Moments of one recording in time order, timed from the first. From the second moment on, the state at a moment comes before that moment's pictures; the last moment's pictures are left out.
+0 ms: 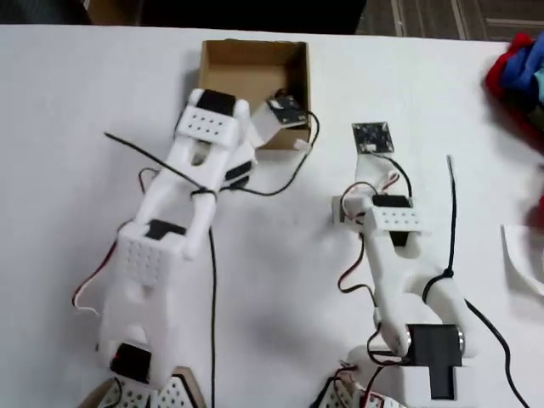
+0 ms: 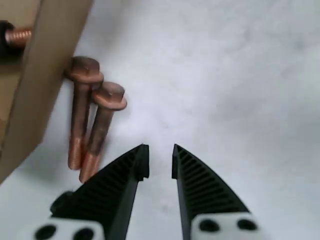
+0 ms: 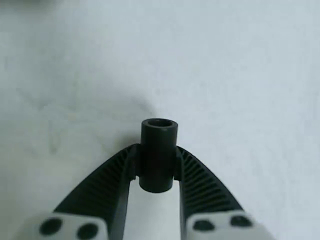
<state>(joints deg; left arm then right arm) 10.0 45.4 -43.1 93.8 -42.4 -4.2 -9.5 45.5 38.4 6.1</state>
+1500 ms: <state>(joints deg) 9.9 64.4 -62.9 101.4 -46.2 -4.9 -9.5 45.5 38.2 6.1</state>
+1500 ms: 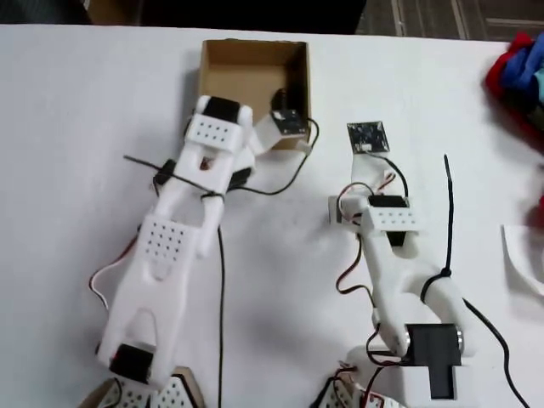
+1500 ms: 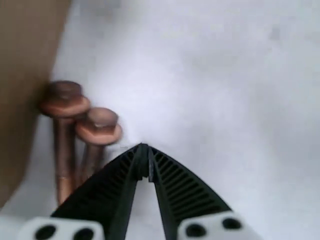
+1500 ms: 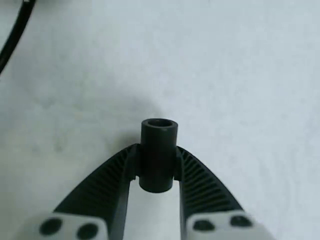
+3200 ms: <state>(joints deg) 7.6 69.3 -71.3 101.2 -52.4 -4.8 -9.5 45.5 37.8 6.1</state>
